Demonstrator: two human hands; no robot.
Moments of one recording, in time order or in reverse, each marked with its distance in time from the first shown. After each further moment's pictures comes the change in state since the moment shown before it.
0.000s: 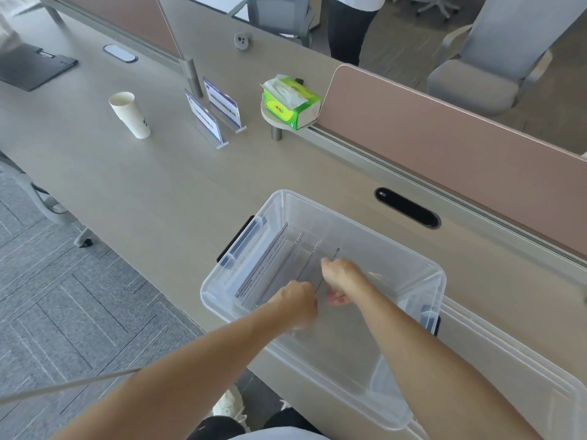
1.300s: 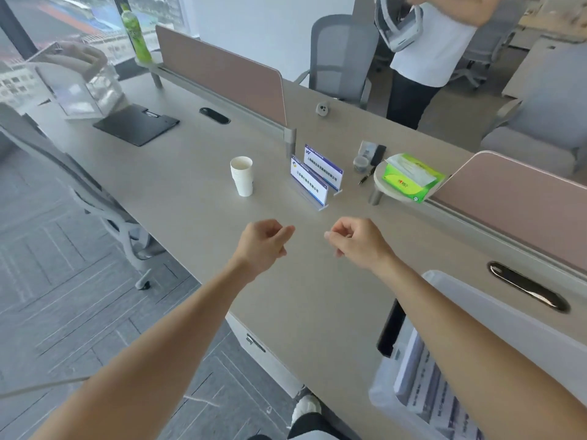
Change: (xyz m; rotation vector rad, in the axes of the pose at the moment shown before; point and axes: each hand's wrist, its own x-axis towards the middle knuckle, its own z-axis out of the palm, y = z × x) left_hand -0.019 -0.341 -0.256 -0.943 0.650 0.105; right_hand -0.060 -0.305 0.133 -0.031 0.282 -0.888
